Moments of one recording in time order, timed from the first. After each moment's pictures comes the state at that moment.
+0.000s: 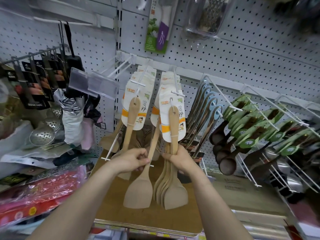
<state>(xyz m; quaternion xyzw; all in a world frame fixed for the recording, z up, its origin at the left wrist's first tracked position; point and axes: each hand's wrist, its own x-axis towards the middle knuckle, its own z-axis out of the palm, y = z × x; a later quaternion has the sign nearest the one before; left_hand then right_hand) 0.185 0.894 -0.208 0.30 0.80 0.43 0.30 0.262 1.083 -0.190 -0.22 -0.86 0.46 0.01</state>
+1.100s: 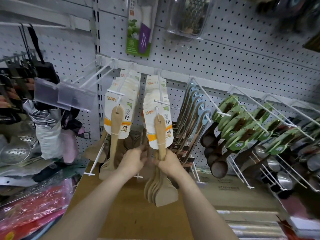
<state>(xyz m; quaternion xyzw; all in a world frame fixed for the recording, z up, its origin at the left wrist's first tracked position) 0.170 0.959 -0.215 0.27 0.88 0.36 0.11 0.249 1.088 -0.189 -0.24 -0.88 0.41 0.01</state>
